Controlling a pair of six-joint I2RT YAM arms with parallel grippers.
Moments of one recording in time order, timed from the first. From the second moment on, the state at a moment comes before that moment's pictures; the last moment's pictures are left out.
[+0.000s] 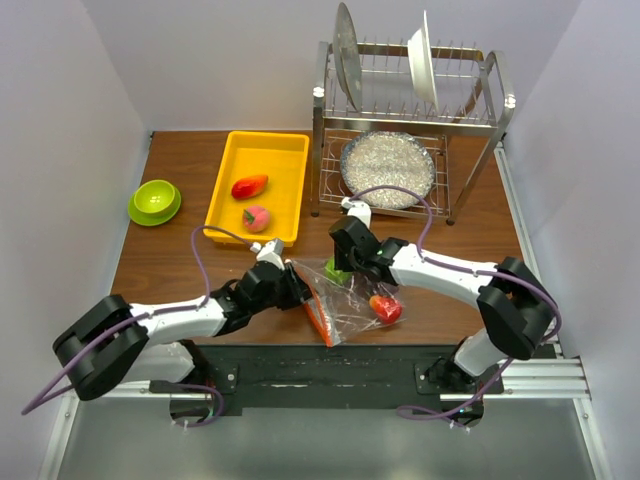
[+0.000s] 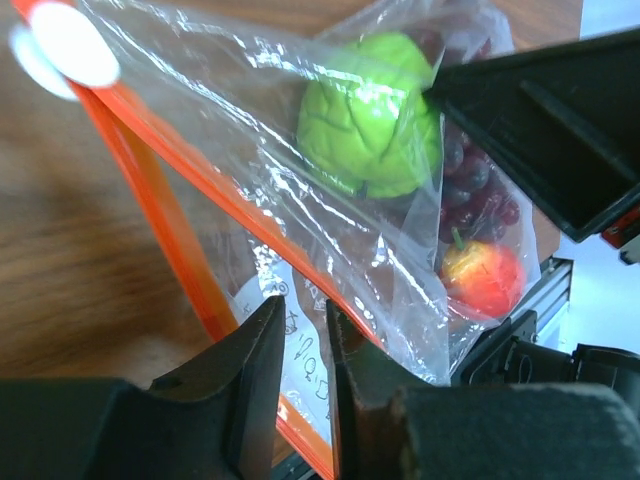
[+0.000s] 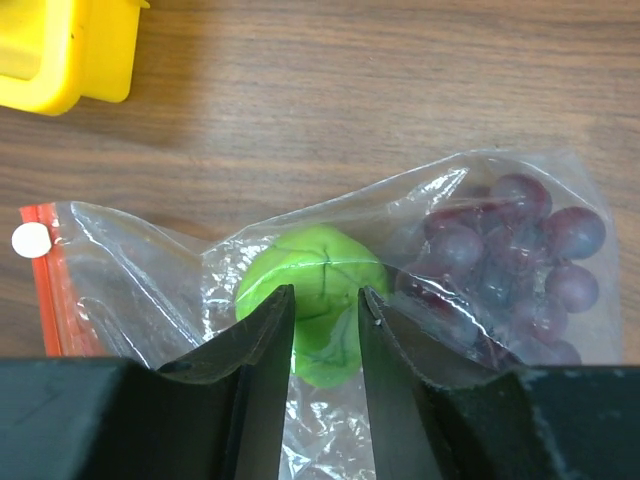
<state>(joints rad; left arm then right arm) -0.84 1.23 0.36 0.30 -0.04 -1.05 0.86 1.55 0.97 -0.29 0.38 0.64</state>
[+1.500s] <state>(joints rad) -0.95 1.48 0.30 0.72 -0.17 -1.07 0.80 1.54 0.89 -0.16 0.32 0.74</state>
